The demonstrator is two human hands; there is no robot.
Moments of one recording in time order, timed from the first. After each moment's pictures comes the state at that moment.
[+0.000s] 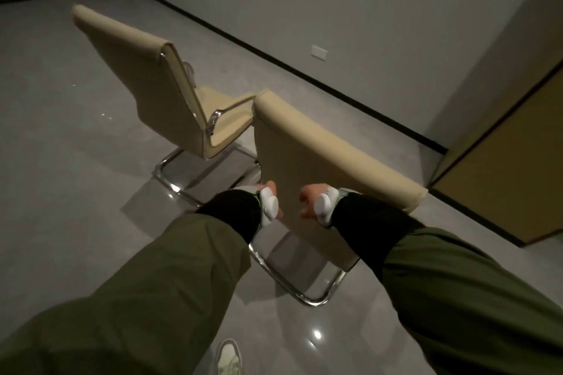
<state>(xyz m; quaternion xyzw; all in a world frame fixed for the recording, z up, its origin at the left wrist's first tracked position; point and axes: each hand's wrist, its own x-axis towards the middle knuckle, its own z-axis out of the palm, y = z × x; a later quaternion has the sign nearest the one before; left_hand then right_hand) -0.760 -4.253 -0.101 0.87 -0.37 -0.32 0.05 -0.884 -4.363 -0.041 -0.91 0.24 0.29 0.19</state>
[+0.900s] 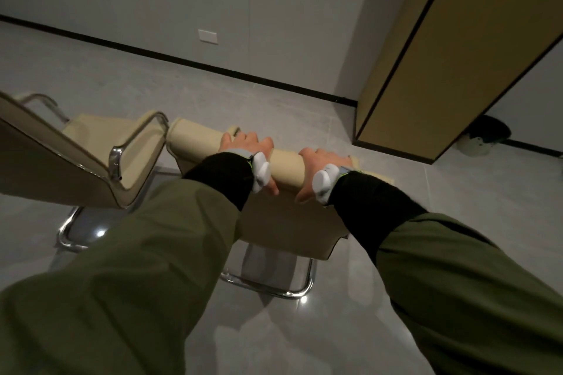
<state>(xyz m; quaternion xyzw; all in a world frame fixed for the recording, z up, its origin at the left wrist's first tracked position) -0.712 -4.401 -0.012 0.76 -0.64 -0.08 -0.07 -0.888 -4.454 -0.013 -0.86 0.49 0.11 0.05</state>
